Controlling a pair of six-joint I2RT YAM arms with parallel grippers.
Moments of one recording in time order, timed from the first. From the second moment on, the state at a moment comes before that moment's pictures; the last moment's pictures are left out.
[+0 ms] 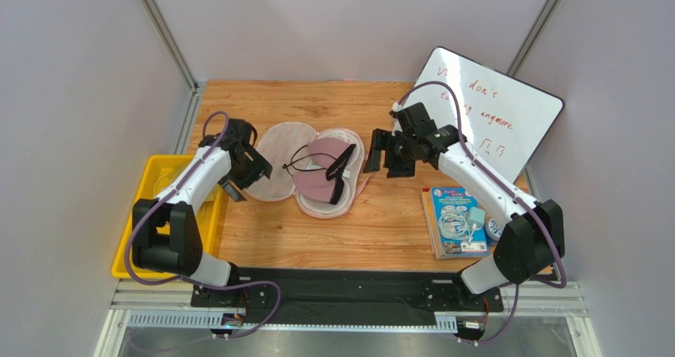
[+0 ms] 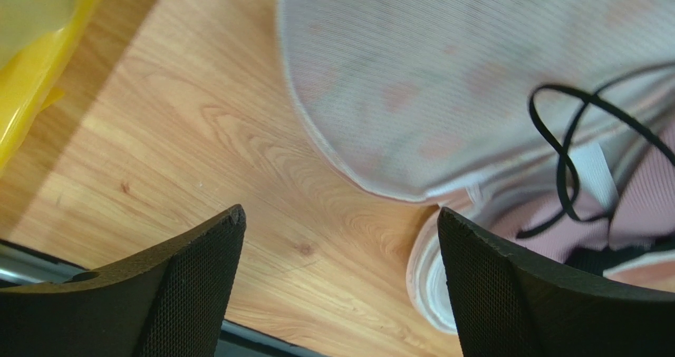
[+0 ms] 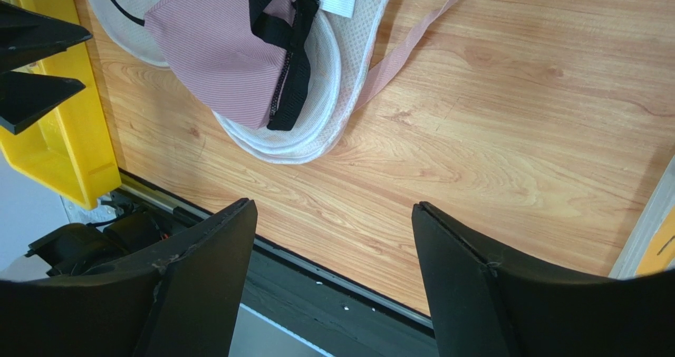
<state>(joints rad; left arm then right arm) -0.13 1.47 1.08 -0.89 -0.10 -0.91 0.48 1.50 1.30 -0.77 -0.25 0.56</state>
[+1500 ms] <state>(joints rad) -0.23 1.41 1.01 -0.84 -0.42 -1.13 0.48 1.65 1.29 -0.76 -0.32 0.56</state>
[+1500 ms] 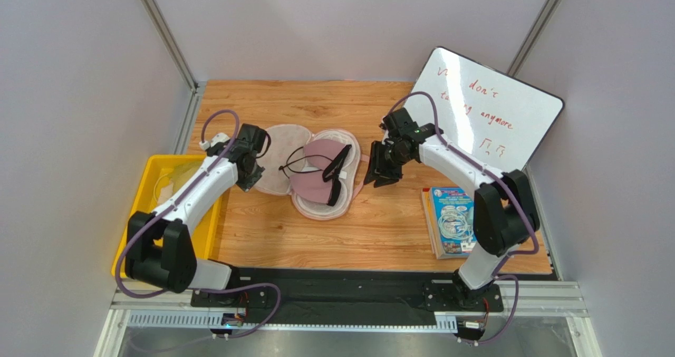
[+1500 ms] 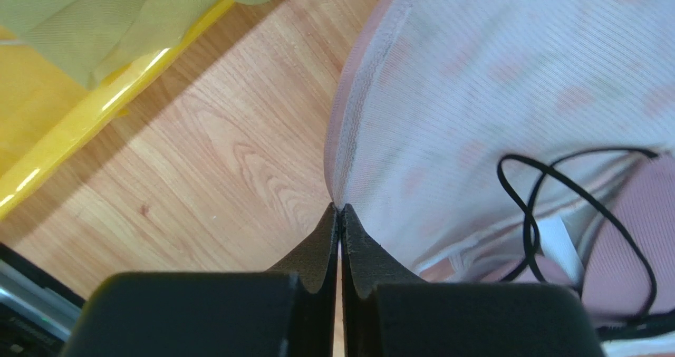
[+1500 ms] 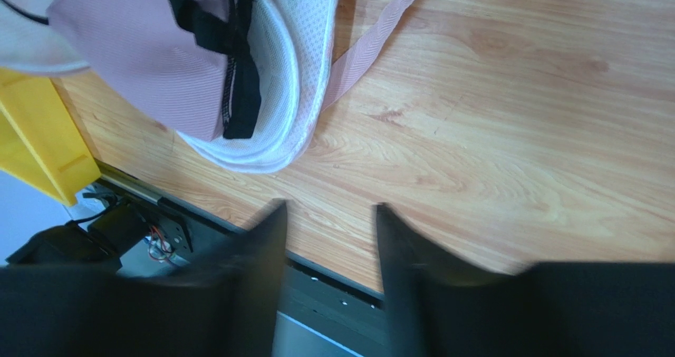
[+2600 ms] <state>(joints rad) -1.05 1.71 1.43 -1.18 -1.05 -1.02 0.46 2.09 1.37 -0.43 -0.49 0.80</state>
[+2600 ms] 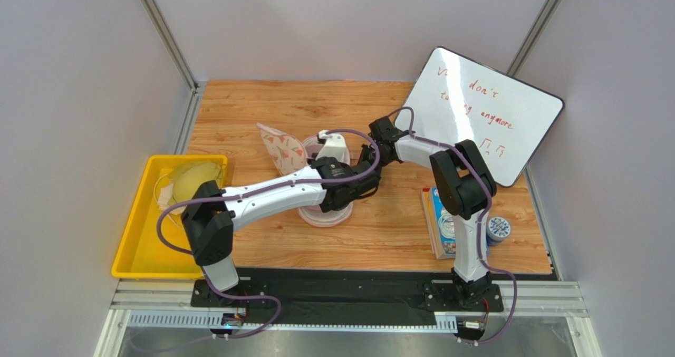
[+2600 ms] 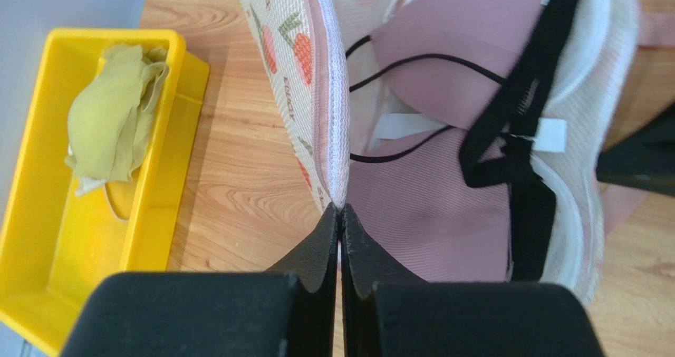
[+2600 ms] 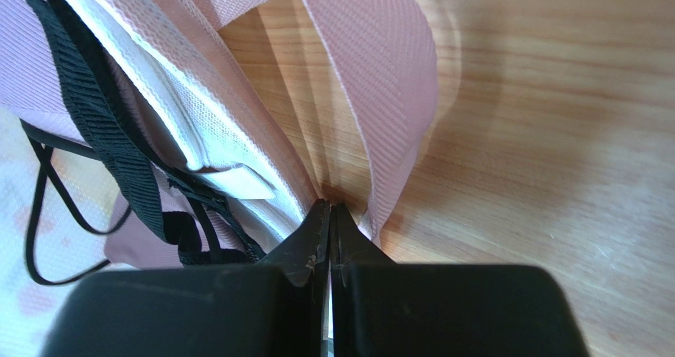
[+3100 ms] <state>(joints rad) -1.28 1.88 1.47 -0.93 -1.00 -0.70 0.43 2.12 1.37 -0.40 -0.59 0.83</state>
